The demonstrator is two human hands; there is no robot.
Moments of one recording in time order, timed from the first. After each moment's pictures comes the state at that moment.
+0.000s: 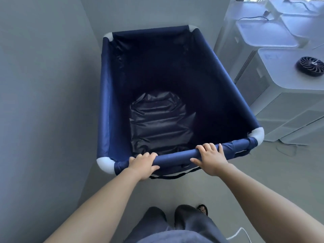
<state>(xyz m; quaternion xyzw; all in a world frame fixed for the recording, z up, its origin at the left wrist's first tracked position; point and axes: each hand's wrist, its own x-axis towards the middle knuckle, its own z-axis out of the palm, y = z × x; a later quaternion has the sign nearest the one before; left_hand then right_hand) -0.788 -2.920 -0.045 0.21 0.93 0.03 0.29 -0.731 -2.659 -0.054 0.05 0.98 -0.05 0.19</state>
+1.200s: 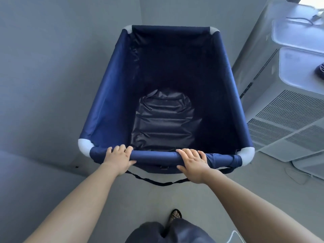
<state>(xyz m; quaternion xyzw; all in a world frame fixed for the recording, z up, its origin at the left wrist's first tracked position) -0.528 -2.863 -0.046 0.01 0.96 -0.08 0.25 -0.541 -2.579 -0.059 -0.20 0.95 -0.11 0.23</state>
